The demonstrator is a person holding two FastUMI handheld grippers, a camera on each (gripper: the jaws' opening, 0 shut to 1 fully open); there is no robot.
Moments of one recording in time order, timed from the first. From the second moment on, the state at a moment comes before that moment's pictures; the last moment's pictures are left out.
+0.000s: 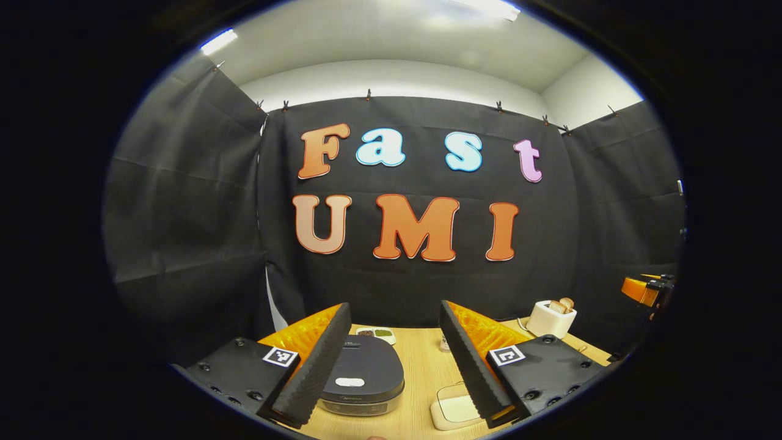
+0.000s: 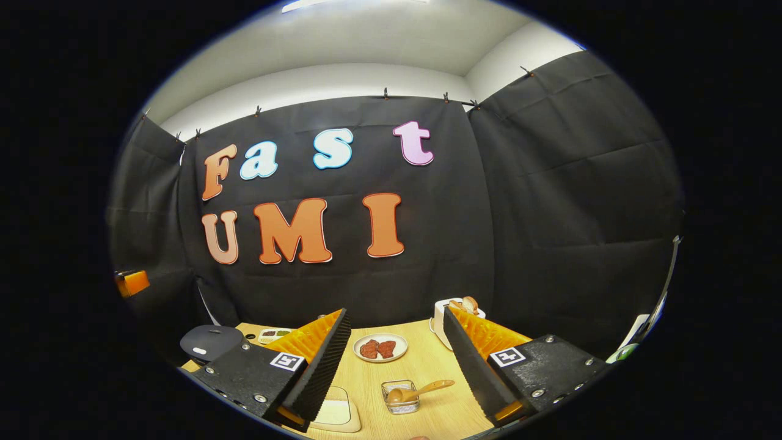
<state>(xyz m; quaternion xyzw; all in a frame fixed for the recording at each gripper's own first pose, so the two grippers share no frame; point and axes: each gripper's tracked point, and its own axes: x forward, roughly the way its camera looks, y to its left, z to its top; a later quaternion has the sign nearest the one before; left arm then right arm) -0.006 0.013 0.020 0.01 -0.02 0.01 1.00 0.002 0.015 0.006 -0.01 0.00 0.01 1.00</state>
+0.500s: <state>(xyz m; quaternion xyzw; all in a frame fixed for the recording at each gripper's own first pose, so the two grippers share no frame) -0.011 0.020 0.028 0.02 -0.03 0.02 1.00 -0.003 0.016 0.010 -0.01 -0.01 0.02 1.00</state>
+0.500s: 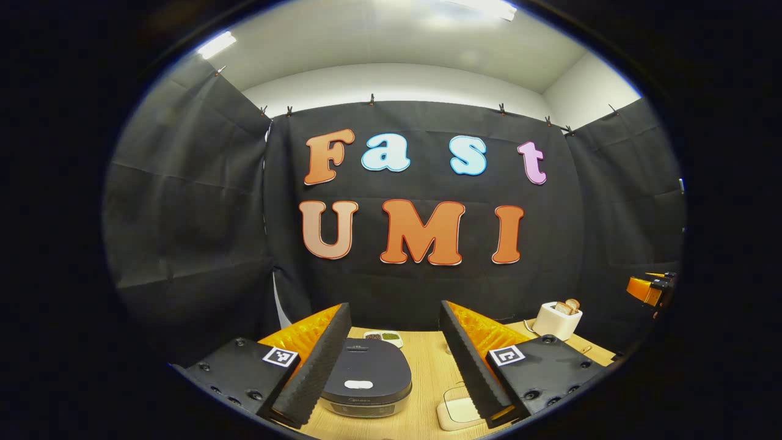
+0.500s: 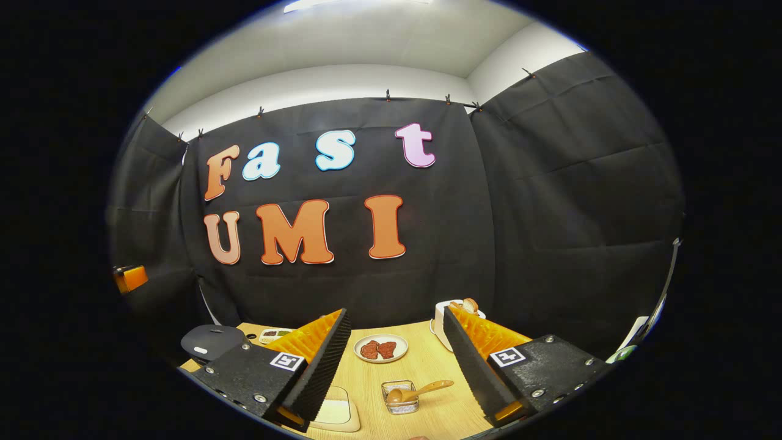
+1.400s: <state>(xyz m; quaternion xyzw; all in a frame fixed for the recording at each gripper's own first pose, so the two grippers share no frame) 0.004 0.040 0.039 0.02 -0.04 0.07 1.00 0.007 0.020 -0.001 -0.01 0.01 0.03 1.00</state>
